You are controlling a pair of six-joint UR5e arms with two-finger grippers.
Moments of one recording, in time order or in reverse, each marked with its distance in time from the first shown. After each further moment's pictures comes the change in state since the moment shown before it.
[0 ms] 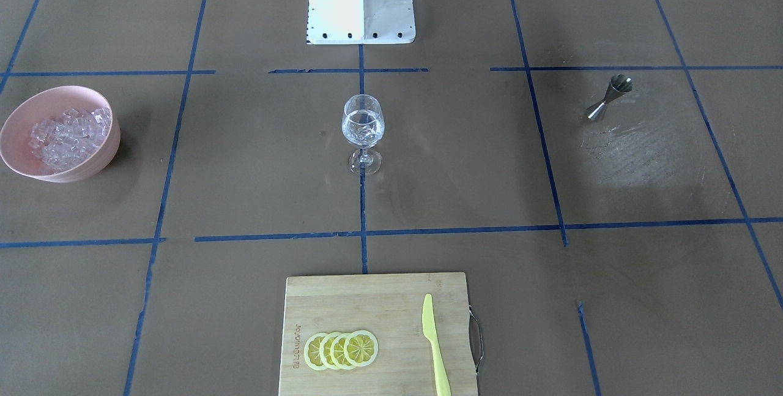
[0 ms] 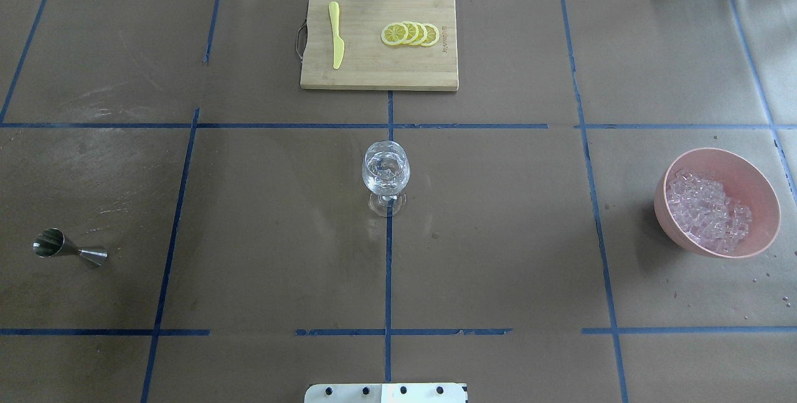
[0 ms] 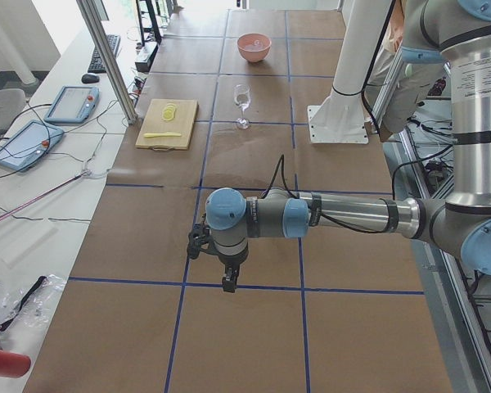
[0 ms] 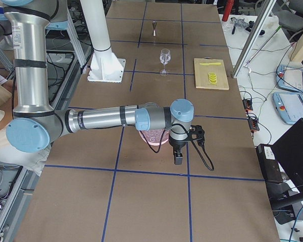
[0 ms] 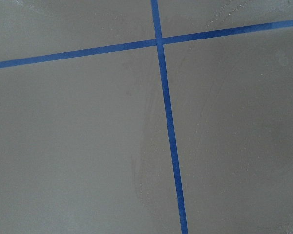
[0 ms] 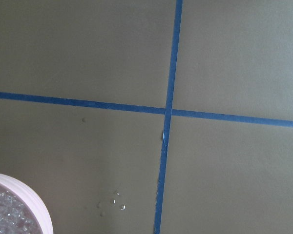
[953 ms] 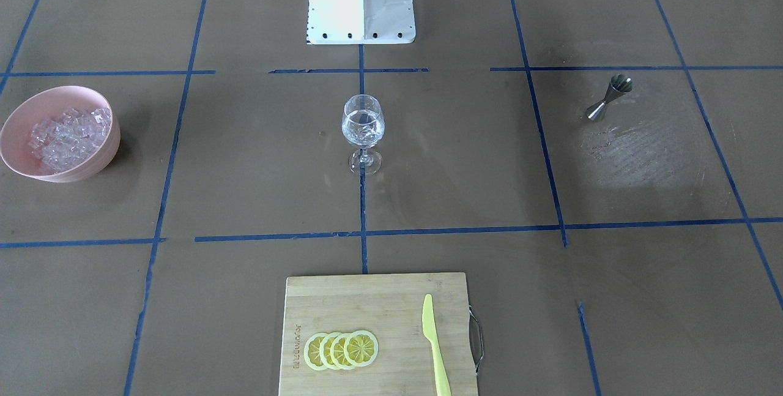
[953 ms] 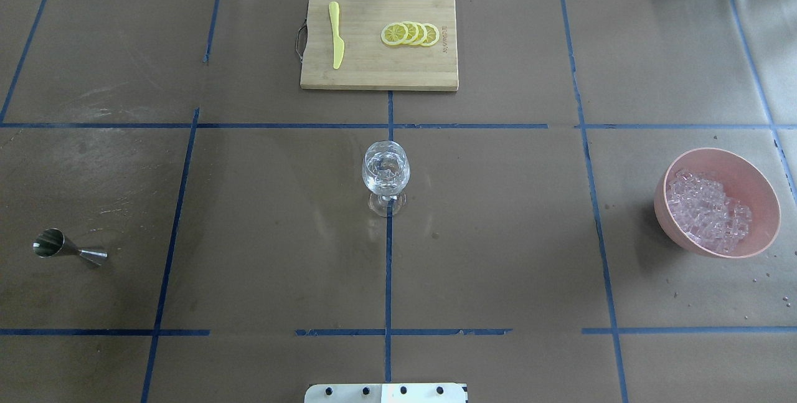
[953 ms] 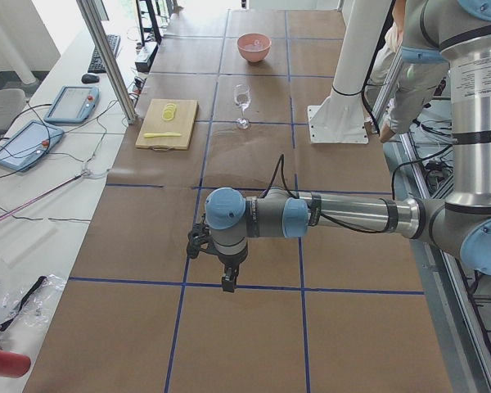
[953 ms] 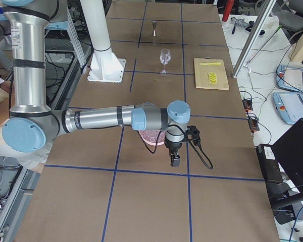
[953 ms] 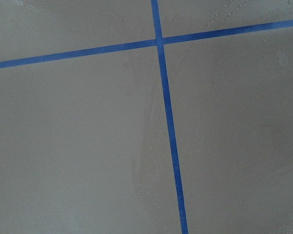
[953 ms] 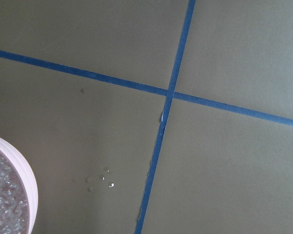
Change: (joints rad) left arm 0.000 -0.001 -0.001 -0.001 0.000 0.001; right arm -0.003 -0.026 0.008 -0.018 -0.017 -0.140
